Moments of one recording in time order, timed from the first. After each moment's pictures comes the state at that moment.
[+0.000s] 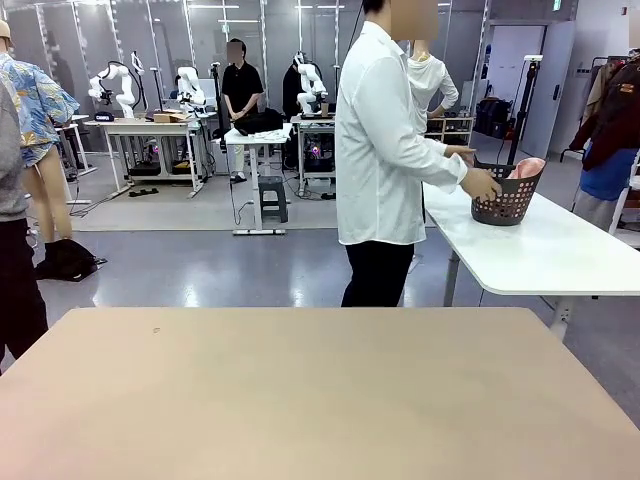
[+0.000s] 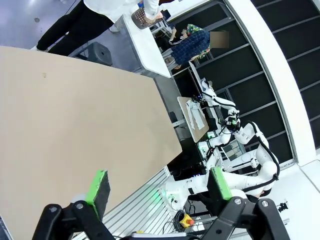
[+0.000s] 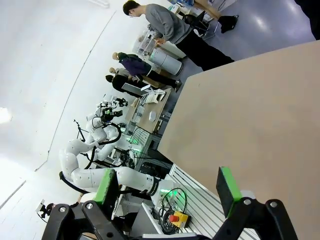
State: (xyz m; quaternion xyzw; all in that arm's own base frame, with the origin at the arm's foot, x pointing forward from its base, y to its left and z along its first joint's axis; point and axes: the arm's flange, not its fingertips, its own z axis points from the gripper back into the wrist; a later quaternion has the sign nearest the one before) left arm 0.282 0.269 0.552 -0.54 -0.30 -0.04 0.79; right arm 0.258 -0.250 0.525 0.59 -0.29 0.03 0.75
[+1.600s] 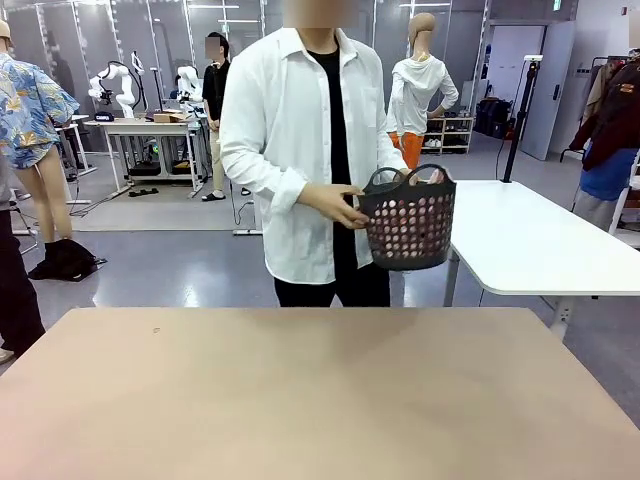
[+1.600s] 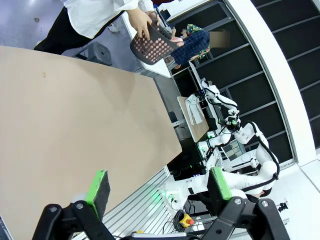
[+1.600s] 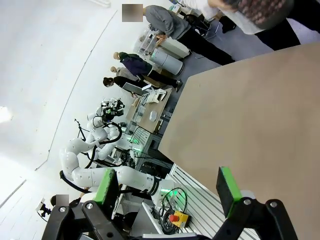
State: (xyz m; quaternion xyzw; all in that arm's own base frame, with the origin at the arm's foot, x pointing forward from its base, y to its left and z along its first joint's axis) left arm 0.282 0.269 0.552 -0.54 -0.30 -0.04 0.79; right arm 0.257 -0.250 0.524 0.60 -0.29 0.04 0.75
